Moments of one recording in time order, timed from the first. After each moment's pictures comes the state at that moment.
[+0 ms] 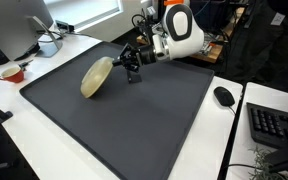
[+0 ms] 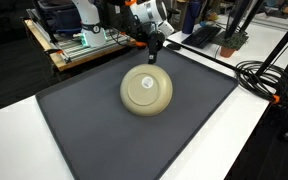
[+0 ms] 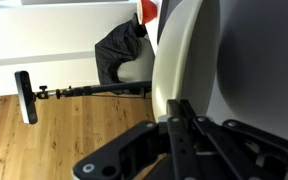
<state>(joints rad) 0.18 0.45 0.21 -2.30 -1.81 1.78 1.25</state>
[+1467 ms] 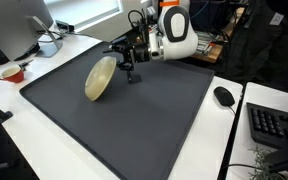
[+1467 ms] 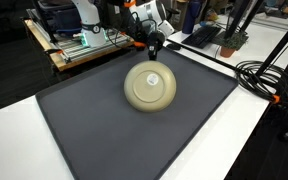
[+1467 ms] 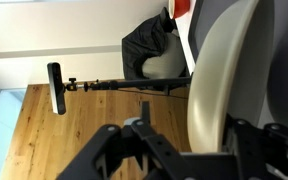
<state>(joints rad) 0.17 0.47 0.20 -2.29 -1.90 1.67 1.25</state>
